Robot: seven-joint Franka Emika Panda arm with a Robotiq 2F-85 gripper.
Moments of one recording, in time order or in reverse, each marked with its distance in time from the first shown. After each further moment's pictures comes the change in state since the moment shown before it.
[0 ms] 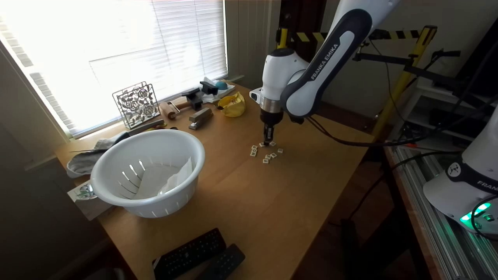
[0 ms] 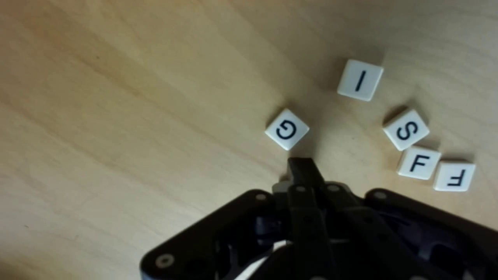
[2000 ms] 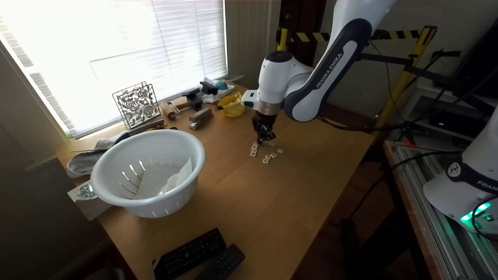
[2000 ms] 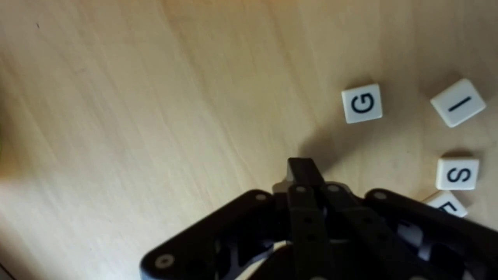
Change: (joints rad) arm 0.007 0.034 -0.010 0.036 -0.224 0.073 -0.404
